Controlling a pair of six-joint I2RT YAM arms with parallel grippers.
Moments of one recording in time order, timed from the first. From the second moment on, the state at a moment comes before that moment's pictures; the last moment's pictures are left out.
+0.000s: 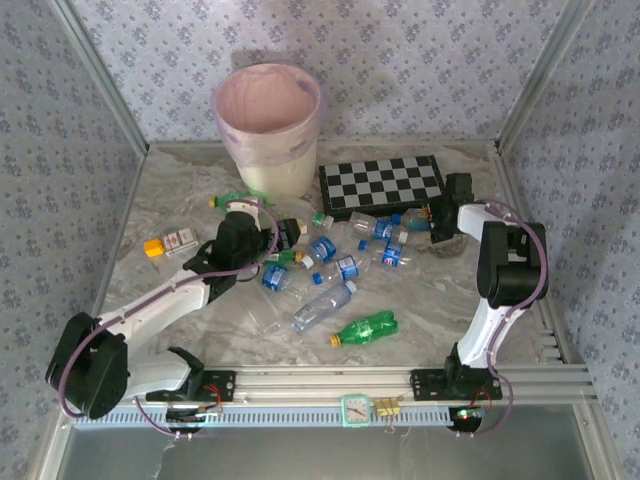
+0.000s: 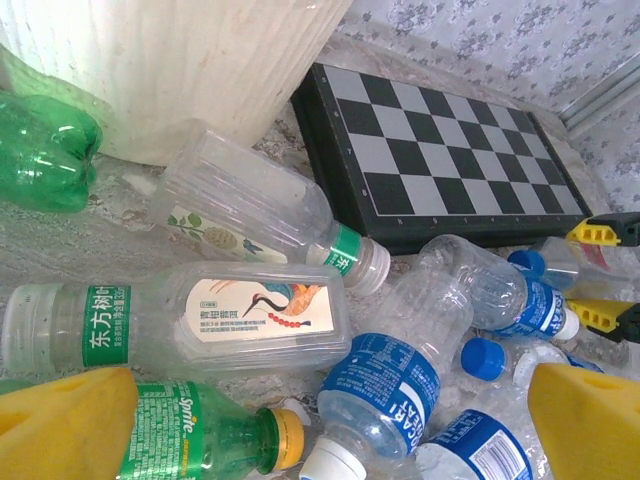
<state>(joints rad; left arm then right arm) -0.60 1.20 0.69 0.05 -0.08 -0.63 -0.04 1.86 1.10 -0.25 -0.12 1.28</state>
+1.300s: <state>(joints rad) -0.61 1.26 0.88 0.02 0.20 -0.53 -0.10 1.39 0.98 -0.22 -0.29 0.83</state>
